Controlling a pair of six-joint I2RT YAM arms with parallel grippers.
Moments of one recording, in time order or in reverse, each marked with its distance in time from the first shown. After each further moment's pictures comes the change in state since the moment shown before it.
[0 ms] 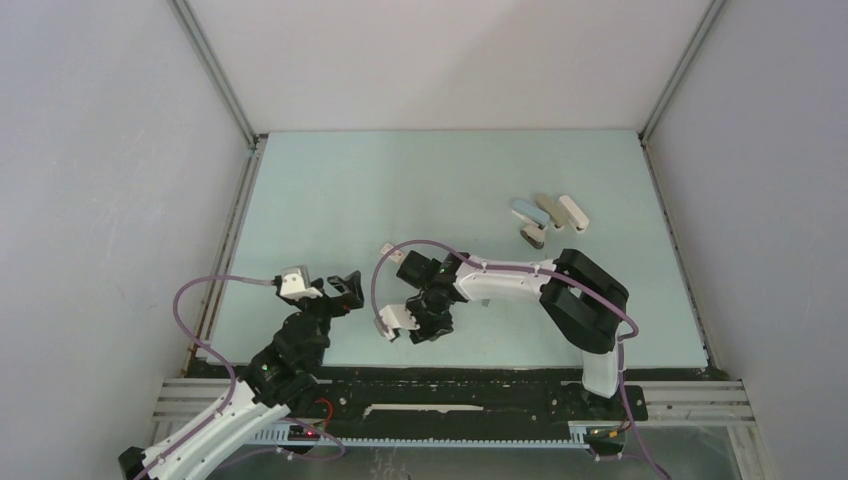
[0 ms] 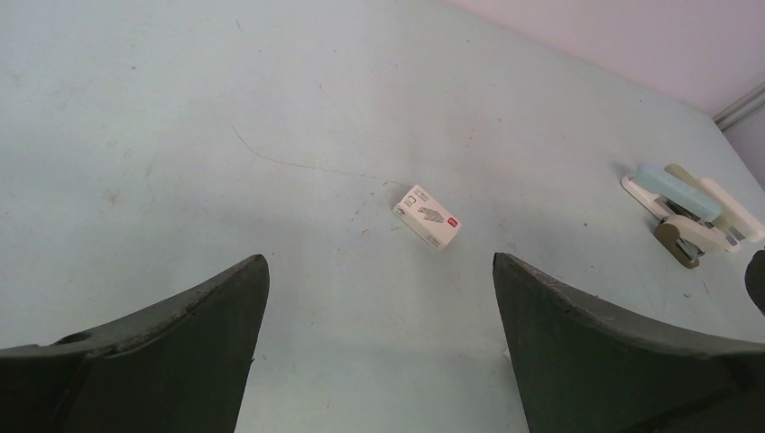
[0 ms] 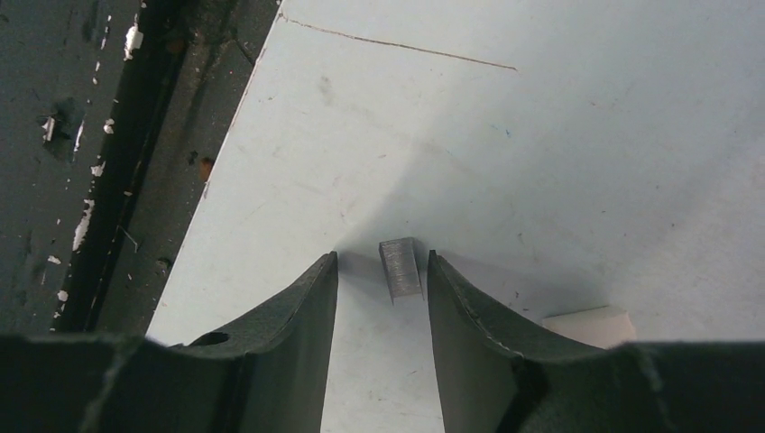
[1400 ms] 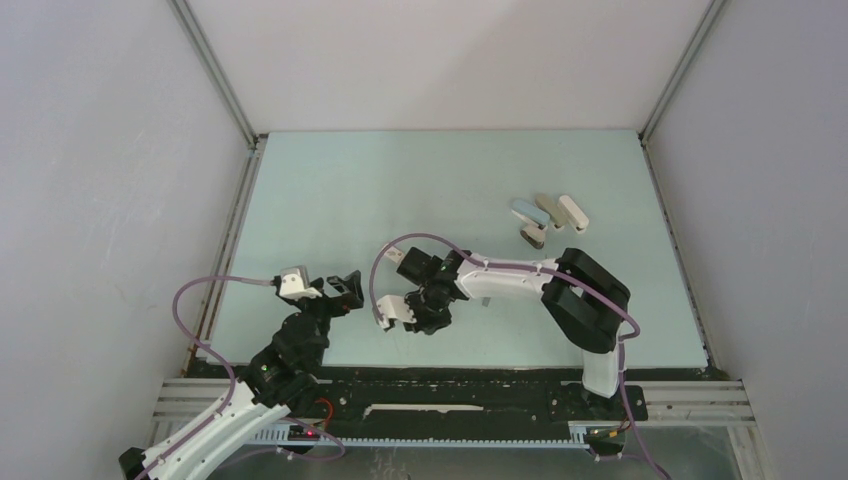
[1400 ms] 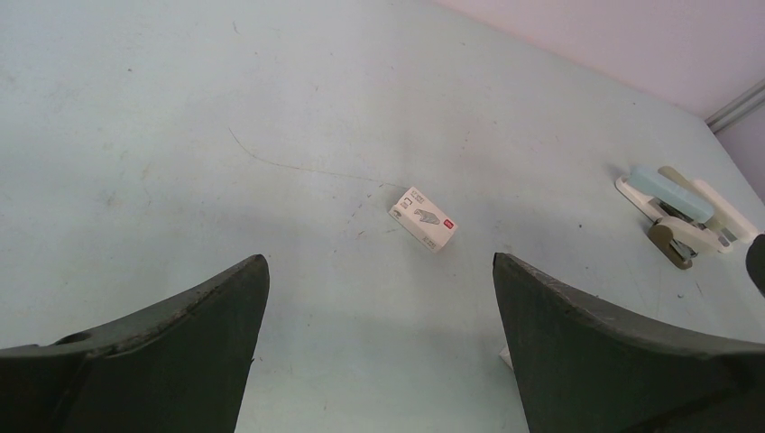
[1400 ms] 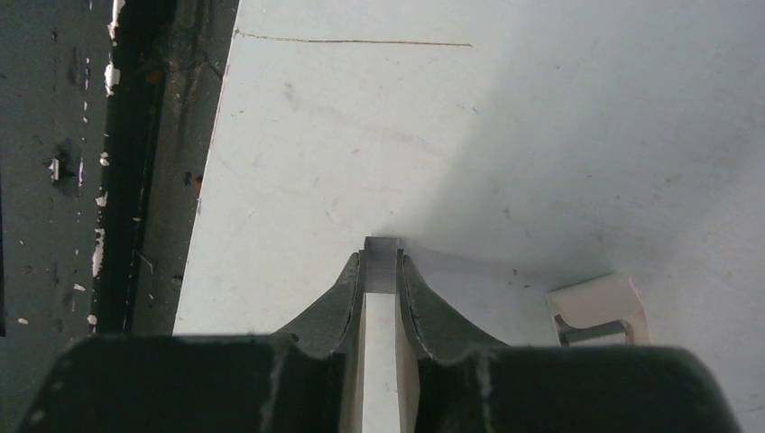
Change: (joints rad) left arm 0.000 -0.011 0.000 0.001 0.005 0.000; right arm -0.017 -0.002 0.006 0.017 0.022 0.151
